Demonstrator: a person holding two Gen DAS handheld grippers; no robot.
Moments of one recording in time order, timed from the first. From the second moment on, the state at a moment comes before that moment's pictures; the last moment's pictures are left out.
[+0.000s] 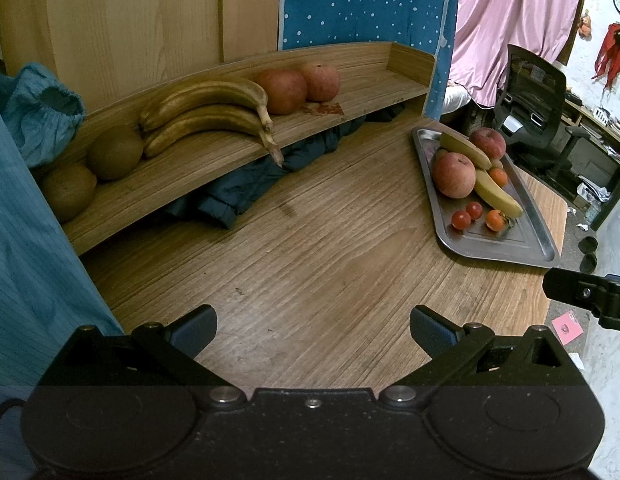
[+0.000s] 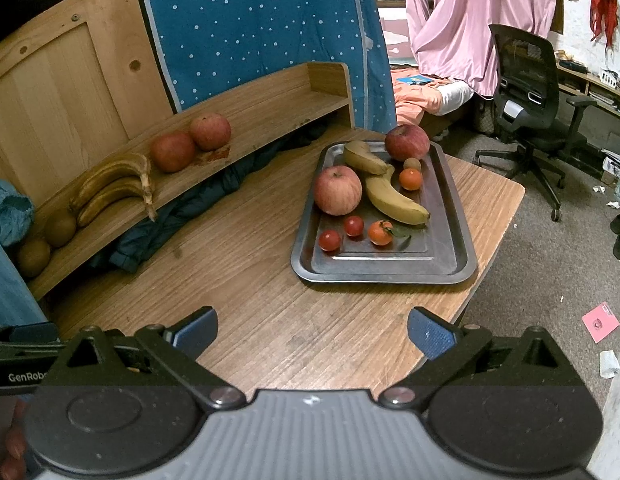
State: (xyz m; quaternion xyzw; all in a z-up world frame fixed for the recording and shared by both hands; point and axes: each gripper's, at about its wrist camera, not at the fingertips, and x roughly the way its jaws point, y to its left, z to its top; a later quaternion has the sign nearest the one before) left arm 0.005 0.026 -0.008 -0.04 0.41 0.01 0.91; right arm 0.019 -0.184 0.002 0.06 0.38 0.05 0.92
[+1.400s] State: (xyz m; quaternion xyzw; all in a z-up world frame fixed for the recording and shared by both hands) left arm 0.007 0.025 -0.010 -0.06 0.43 0.01 0.90; right arm 0.019 -0.185 0.002 0.06 0.38 0.05 0.92
